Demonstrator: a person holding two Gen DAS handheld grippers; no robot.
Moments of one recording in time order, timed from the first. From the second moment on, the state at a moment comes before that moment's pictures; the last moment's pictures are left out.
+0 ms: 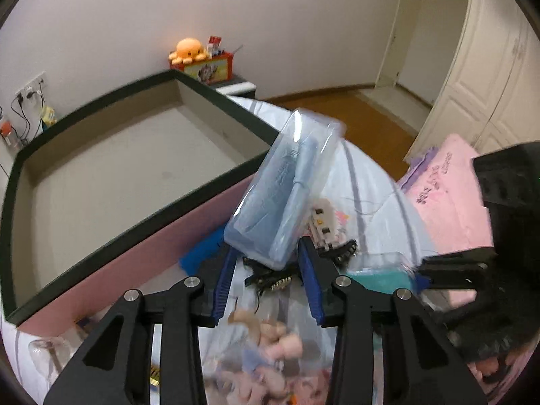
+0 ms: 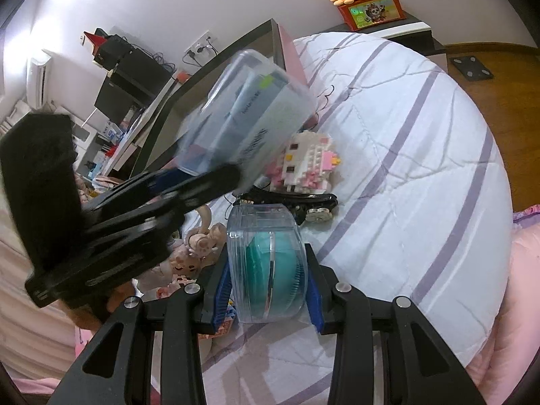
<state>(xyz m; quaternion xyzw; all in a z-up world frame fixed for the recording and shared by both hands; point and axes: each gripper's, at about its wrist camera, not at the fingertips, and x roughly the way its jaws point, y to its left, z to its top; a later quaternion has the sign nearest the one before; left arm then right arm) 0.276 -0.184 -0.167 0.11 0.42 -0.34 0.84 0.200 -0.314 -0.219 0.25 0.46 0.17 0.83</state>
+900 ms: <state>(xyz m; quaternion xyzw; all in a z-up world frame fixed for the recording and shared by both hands) 0.298 -0.192 -0.167 0.07 0.47 -0.33 0.81 0.209 -0.415 -0.174 0.22 0.42 0.05 0.88</state>
